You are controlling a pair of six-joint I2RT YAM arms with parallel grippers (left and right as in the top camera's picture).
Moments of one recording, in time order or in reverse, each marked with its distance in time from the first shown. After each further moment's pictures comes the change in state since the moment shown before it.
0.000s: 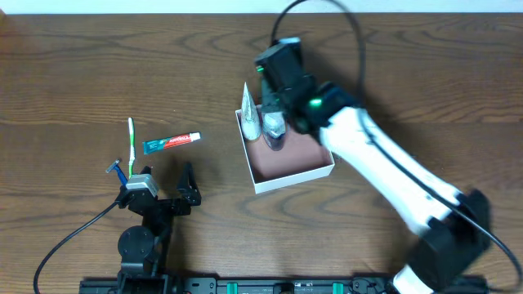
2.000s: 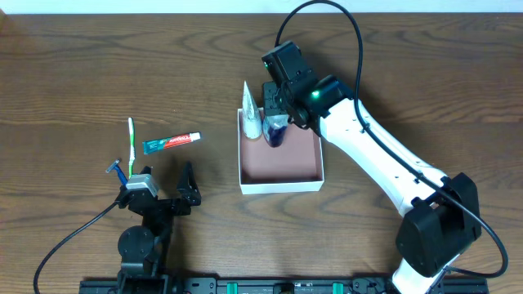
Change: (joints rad) left arm 0.000 0.000 0.000 0.000 0.000 0.000; right arm -0.020 0.109 0.000 0.011 -0.149 0.023
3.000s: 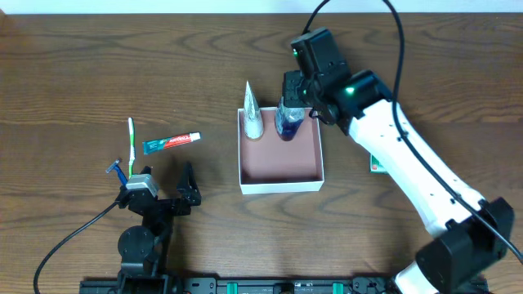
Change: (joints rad) left arm 0.000 0.000 0.000 0.000 0.000 0.000; right arm -0.071 -0.113 0.006 -0.082 -0.041 -0.002
